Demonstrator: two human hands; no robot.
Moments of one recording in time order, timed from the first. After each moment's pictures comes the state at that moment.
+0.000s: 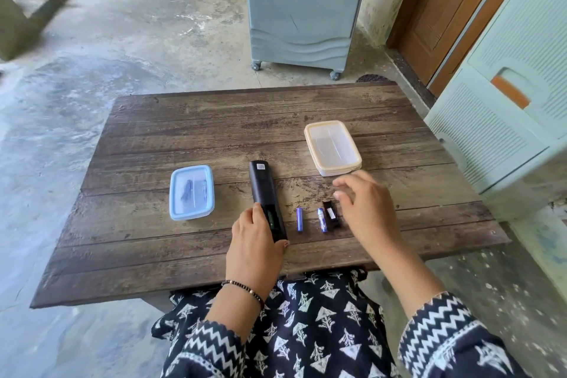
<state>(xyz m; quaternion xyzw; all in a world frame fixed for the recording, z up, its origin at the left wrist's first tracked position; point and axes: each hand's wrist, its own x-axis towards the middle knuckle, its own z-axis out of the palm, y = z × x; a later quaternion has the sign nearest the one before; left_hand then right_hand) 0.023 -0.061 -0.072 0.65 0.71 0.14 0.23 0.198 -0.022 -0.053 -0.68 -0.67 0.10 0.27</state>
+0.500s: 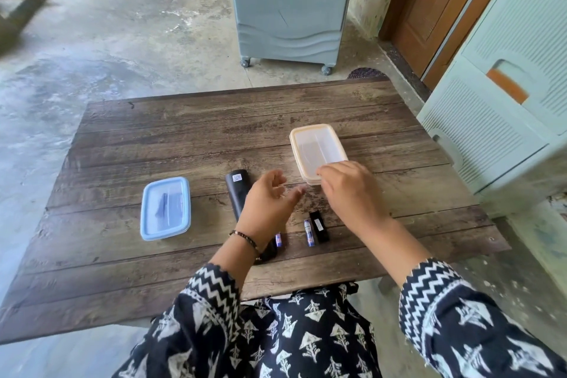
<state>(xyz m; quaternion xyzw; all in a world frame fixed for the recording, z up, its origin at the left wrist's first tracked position) 0.062 0.021 -0.058 0.57 0.62 0.30 0.46 0.218 0.028 -0.066 -0.58 -0.79 -0.03 0.22</state>
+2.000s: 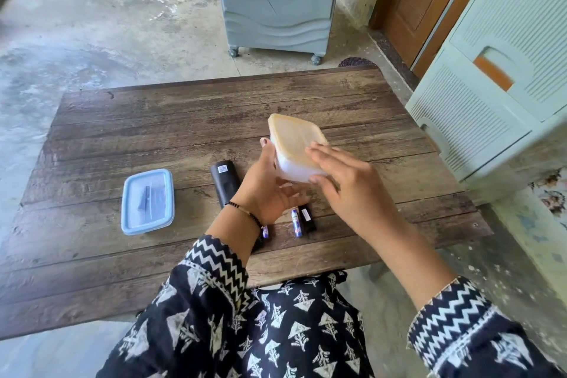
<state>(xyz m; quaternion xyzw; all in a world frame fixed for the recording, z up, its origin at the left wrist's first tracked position) 0.085 0.041 -0.055 0.29 0.45 0.37 0.76 0.227 -0.002 -0.039 -0.55 -0.78 0.07 0.29</state>
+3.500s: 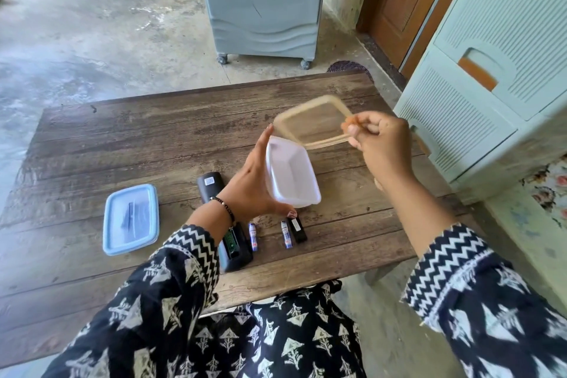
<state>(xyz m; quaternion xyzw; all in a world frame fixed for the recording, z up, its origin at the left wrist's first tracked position) 0.063 0.071 -0.078 0.77 0.46 0.21 0.38 0.280 0.061 -0.029 -0.67 -0.49 0.25 0.50</state>
